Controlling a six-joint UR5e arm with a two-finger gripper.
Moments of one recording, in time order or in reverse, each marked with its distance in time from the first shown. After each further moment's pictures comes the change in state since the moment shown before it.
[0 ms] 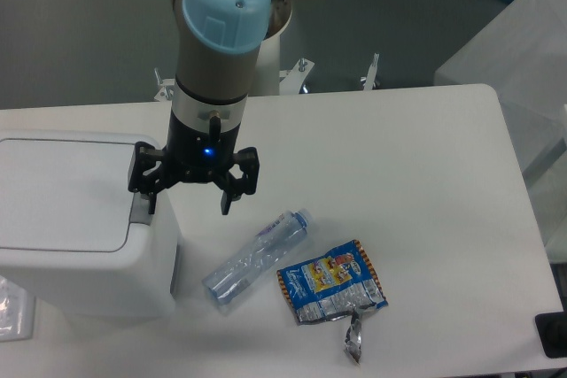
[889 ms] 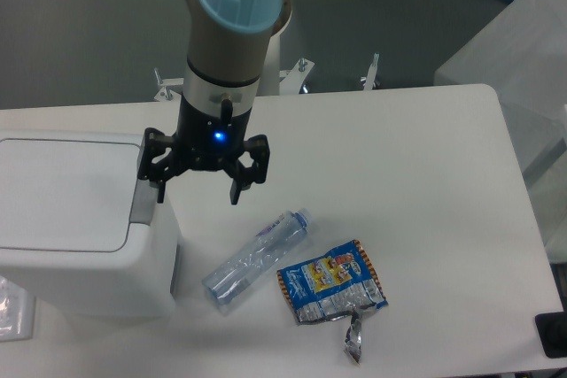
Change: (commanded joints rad) arm 0.000 0.006 0.006 -0.014 -0.006 0.025
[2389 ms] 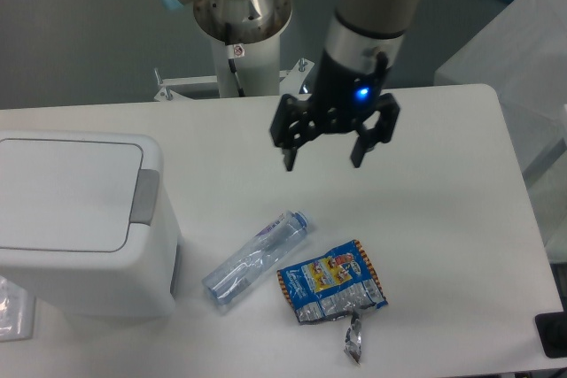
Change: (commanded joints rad) arm 0.187 0.041 0.002 -0.045 0.000 0.071
